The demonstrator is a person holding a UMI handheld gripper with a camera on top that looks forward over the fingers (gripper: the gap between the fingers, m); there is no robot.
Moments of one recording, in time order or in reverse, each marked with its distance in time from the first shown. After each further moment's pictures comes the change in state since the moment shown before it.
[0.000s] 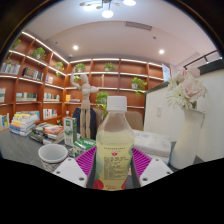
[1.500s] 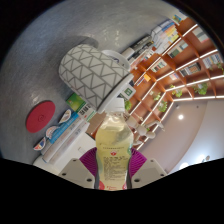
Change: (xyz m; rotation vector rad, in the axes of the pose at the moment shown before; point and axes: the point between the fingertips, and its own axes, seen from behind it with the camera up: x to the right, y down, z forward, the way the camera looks) arm -0.030 -0.070 0.000 -0.029 0.193 -2.206
